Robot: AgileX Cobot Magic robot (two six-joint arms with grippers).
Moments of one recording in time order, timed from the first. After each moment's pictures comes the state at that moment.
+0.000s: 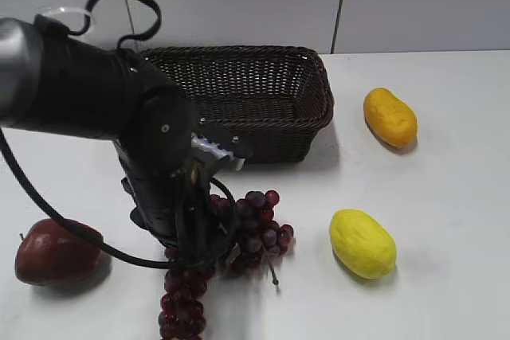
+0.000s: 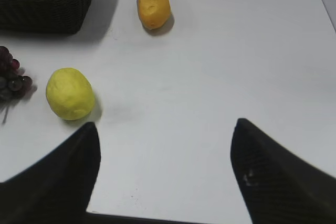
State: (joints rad) left arm -0.81 1.88 -1.09 -0.03 0.77 -0.04; right arm 0.16 0.00 -0.50 0.02 1.05 0.00
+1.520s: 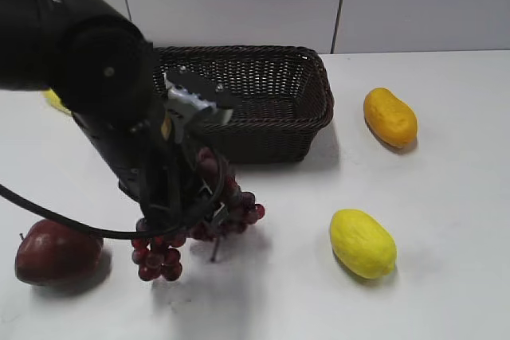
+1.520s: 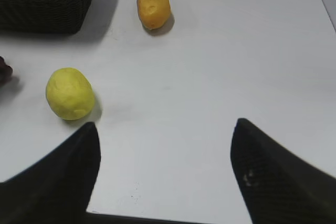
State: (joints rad) left arm -0.81 1.75 -1.09 0.00 0.82 -0.05; right arm 0.16 0.00 -0.50 0.02 1.05 0.00
